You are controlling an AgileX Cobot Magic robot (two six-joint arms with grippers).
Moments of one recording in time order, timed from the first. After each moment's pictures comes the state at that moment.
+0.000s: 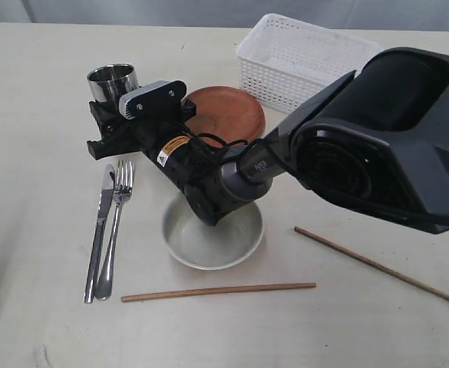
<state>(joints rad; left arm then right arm) -0.17 0.00 0.00 0.05 0.33 0.04 0.88 2.46 -1.31 0.13 -1.07 0.06</state>
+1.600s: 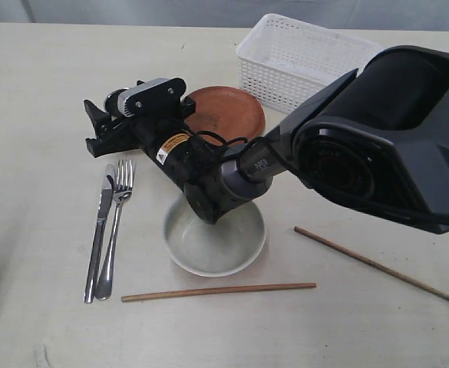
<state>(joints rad) -0.17 0.00 0.00 0.05 0.33 0.04 0.88 2.46 -1.31 0.13 -1.06 0.05</state>
